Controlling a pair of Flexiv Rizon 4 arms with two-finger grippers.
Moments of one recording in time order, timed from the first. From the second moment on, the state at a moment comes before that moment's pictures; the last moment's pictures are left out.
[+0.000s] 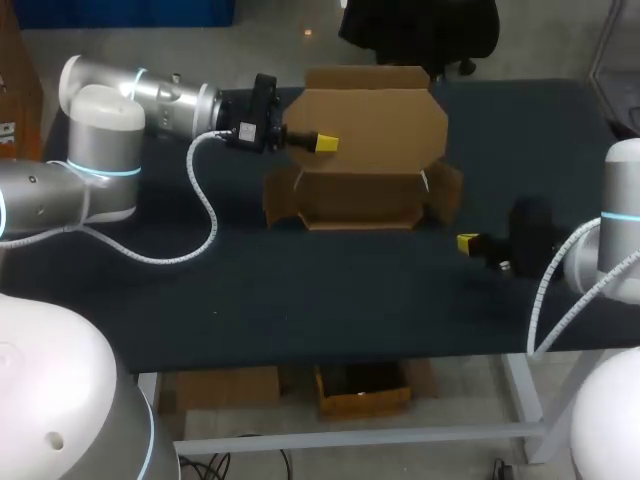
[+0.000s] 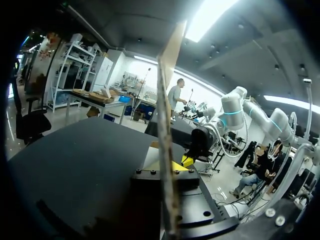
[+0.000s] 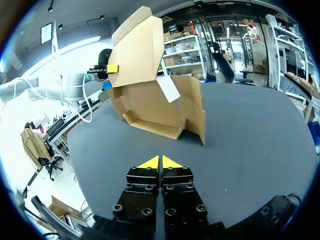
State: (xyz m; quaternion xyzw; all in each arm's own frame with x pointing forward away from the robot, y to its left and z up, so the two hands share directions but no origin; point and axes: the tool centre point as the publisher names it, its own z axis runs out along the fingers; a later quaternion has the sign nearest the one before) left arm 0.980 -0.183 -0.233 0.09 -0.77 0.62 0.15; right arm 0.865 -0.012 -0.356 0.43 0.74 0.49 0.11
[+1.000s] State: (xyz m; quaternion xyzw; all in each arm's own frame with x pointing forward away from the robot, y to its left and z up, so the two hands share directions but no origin) left arm 0.980 -0.183 -0.233 0.09 -0.77 0.62 0.15; right arm 0.897 -0.061 -0.356 0.33 0.81 0.46 0.13
